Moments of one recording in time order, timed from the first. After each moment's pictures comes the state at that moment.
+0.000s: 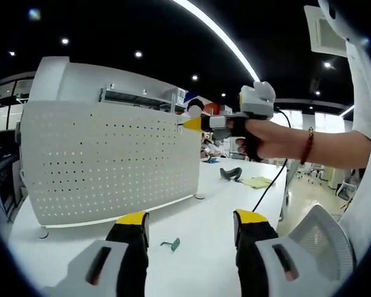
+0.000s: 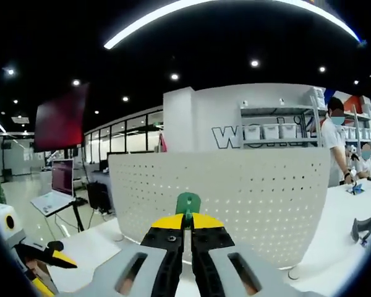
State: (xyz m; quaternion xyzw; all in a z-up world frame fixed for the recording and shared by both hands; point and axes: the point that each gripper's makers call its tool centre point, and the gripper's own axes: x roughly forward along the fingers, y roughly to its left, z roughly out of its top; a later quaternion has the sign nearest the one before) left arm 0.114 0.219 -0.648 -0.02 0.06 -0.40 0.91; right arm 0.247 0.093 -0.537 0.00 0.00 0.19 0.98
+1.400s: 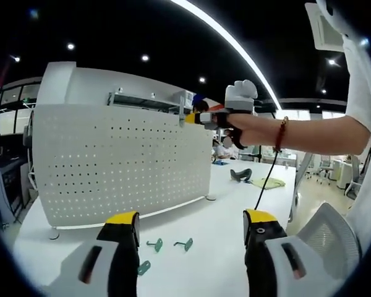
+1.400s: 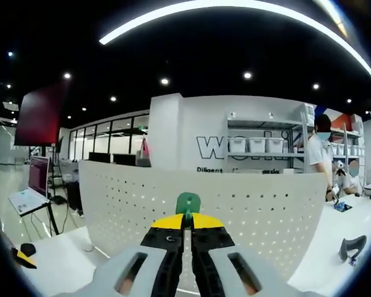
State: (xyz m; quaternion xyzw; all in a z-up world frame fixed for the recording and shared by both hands) left arm 0.122 0.240 -0.648 -0.02 0.05 -0.37 0.93; right arm 0.318 0.068 -0.510 -0.03 -0.03 0.13 0.99
